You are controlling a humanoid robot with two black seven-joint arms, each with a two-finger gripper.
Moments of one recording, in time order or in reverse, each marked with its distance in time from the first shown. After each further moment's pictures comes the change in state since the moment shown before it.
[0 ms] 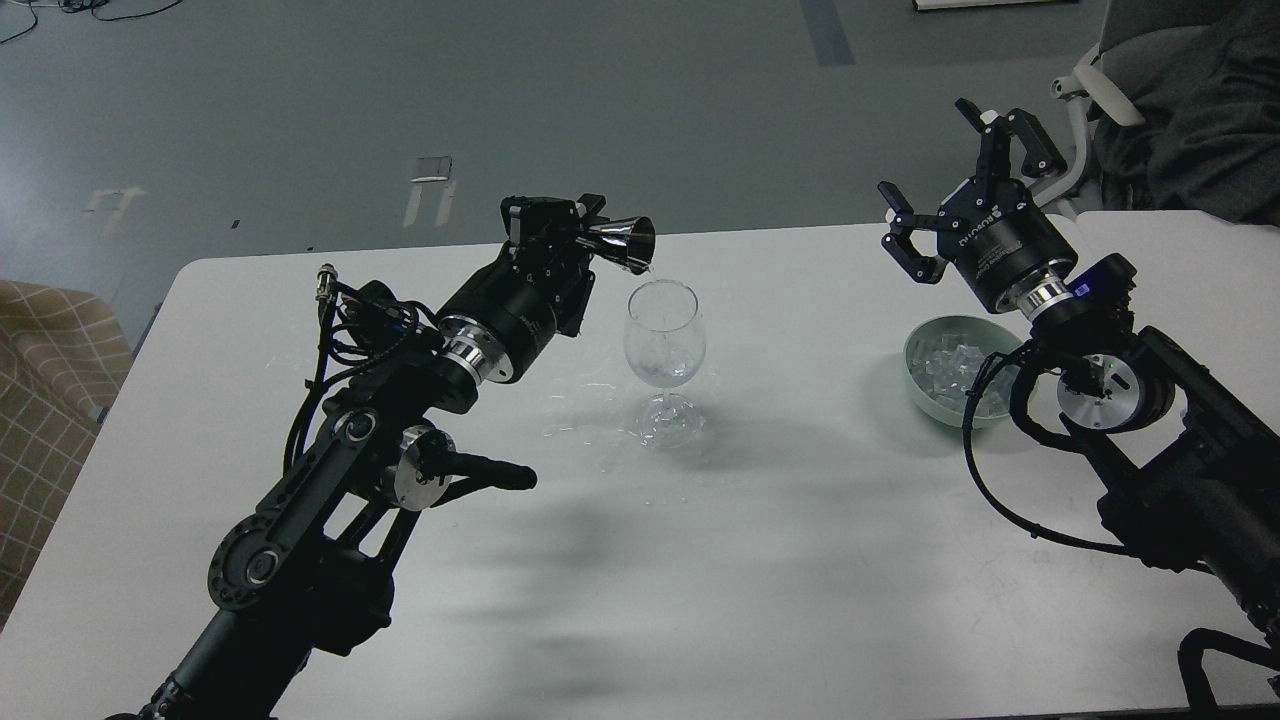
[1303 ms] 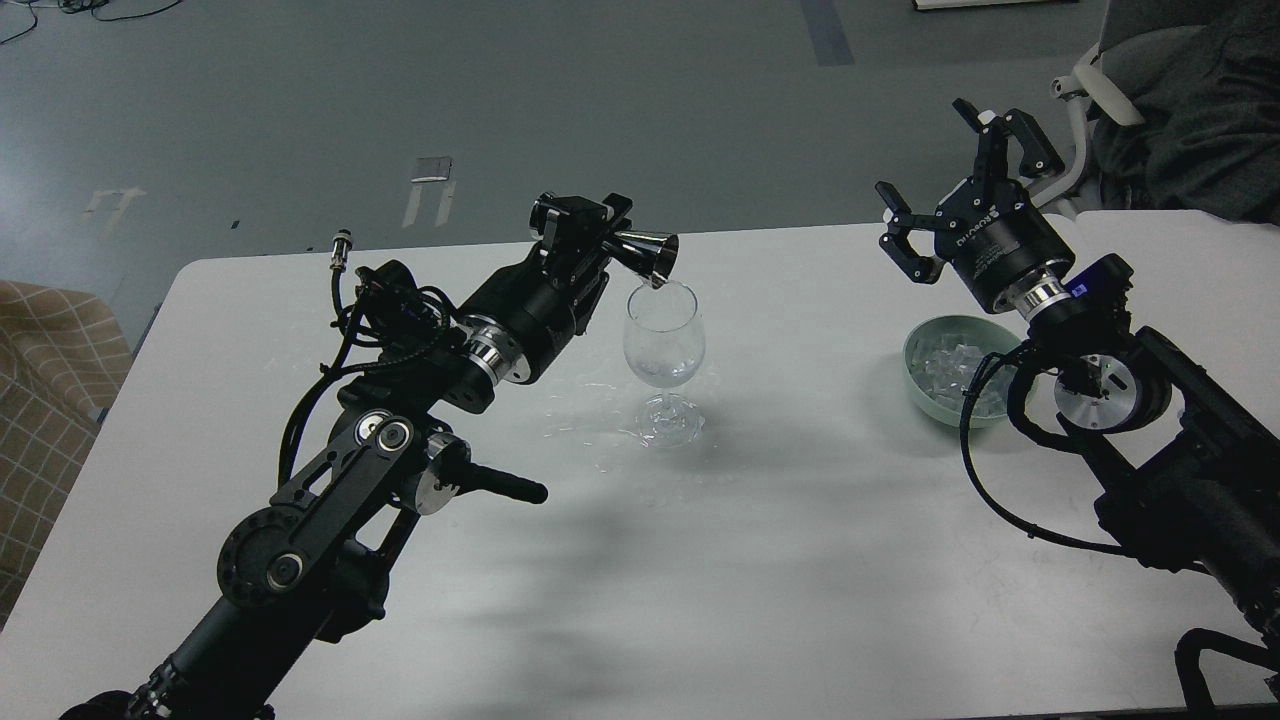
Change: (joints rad) left arm -0.041 0.034 0.093 -0.001 0.171 0.000 -0.009; right arm 0.000 0.005 0.002 0.000 0.000 0.000 0.000
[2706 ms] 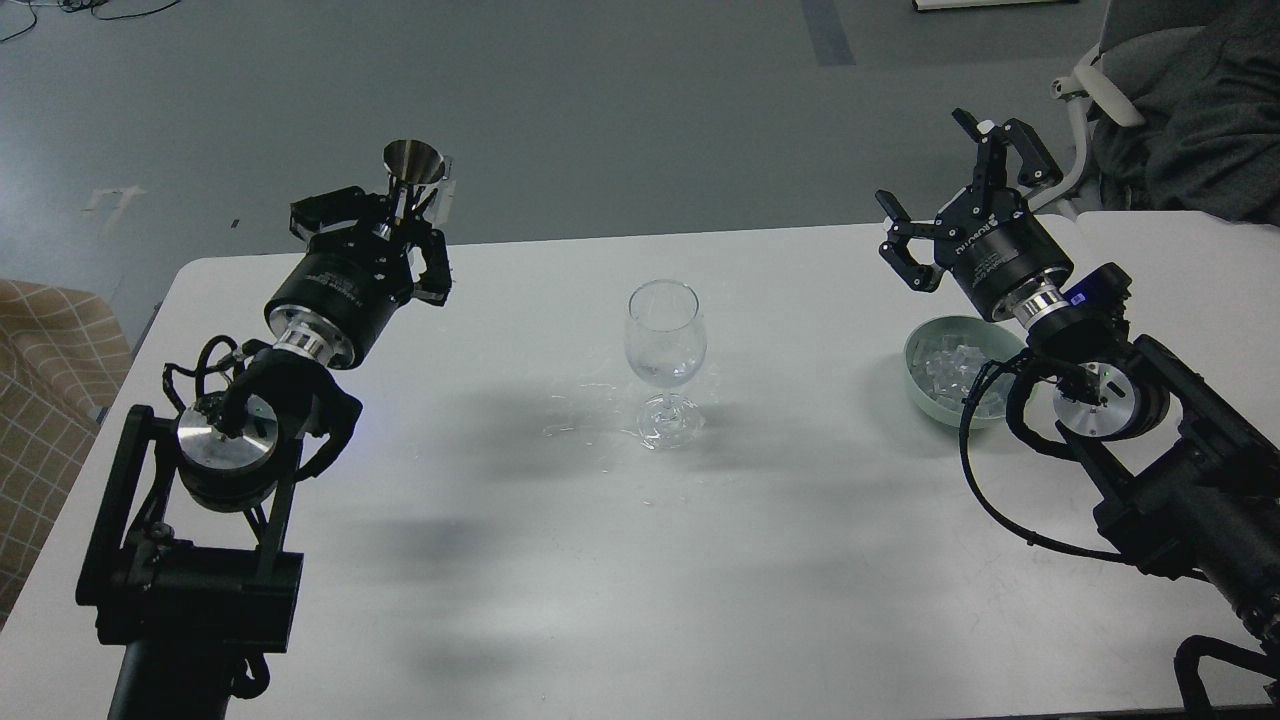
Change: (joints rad) left arm 0.194 -0.088 -0.598 -0.004 -0.927 0.104 0.118; right arm -0.014 0.004 0.002 0.000 0.000 -0.002 0.000
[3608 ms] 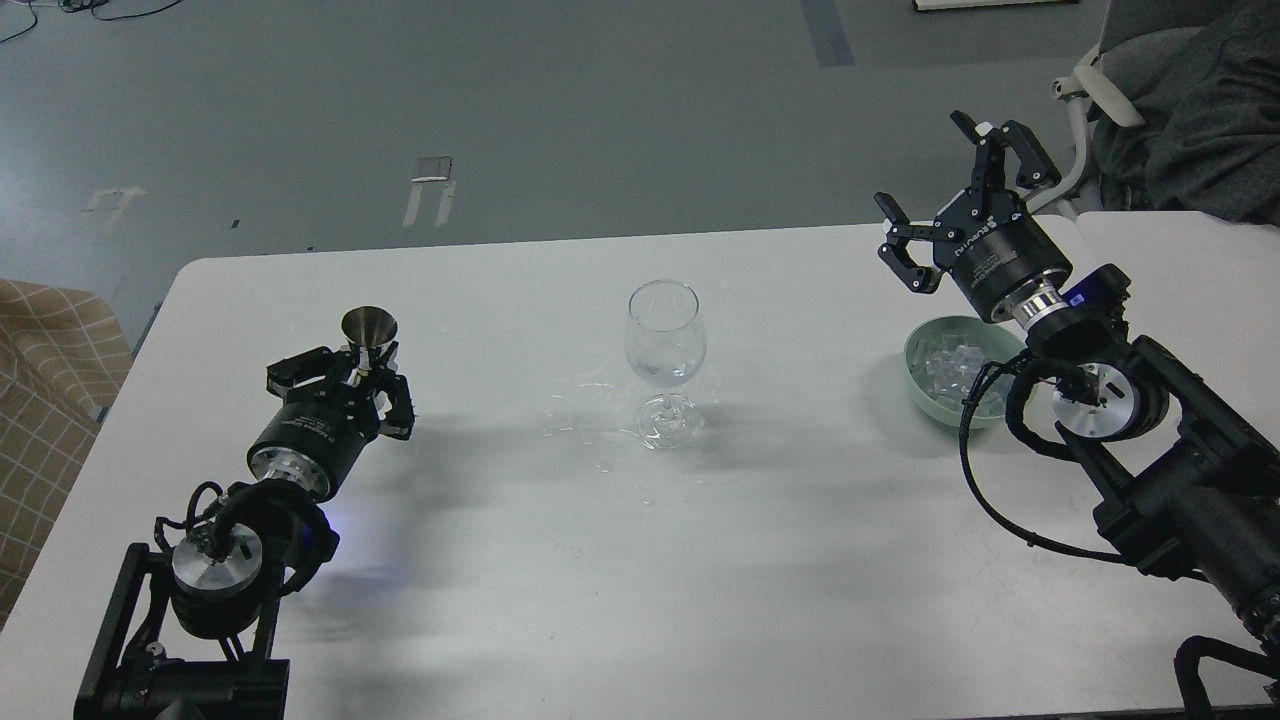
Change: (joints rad) left arm 0.162 -0.012 -0.066 0.143 0.017 -0.136 0.003; right arm 0.000 0.000 -0.005 -0.002 -0.001 0.000 0.000
